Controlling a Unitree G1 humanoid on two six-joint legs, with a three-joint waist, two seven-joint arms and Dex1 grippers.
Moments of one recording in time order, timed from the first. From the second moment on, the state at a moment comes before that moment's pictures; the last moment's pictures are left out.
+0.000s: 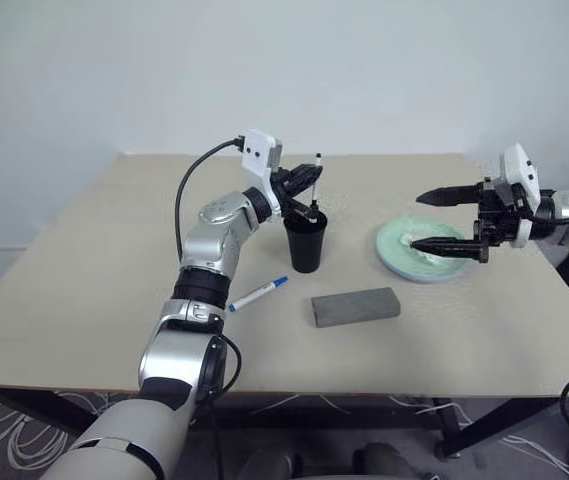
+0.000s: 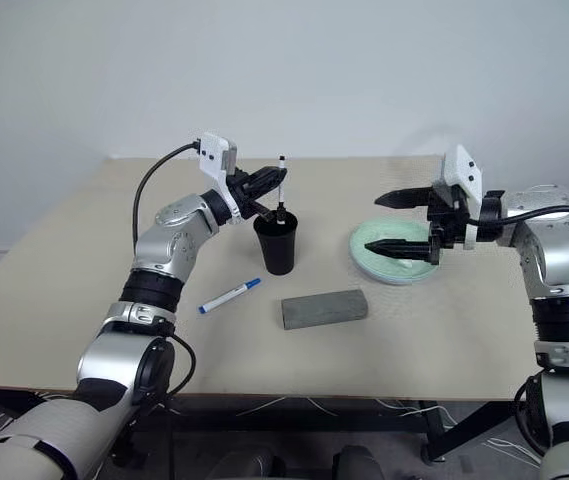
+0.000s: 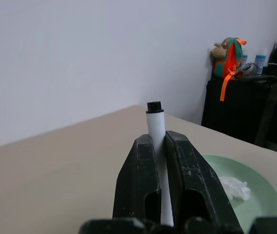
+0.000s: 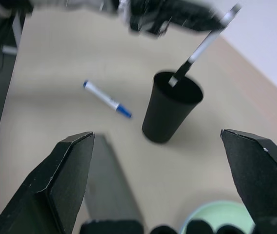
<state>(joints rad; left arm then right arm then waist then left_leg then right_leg) -0.95 0.17 0.07 0.66 -0.30 0.24 -0.69 -0.72 -0.81 0.00 0.20 0.39 0.38 1.37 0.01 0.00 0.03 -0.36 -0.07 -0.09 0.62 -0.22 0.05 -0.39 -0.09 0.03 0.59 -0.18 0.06</state>
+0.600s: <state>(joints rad) -0.95 0.15 0.09 0.87 -0.28 0.03 -0.72 -0.70 -0.81 -0.04 0.17 0.45 0.44 1.32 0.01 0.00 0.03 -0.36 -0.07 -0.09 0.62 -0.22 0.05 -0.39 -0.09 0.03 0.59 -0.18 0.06</state>
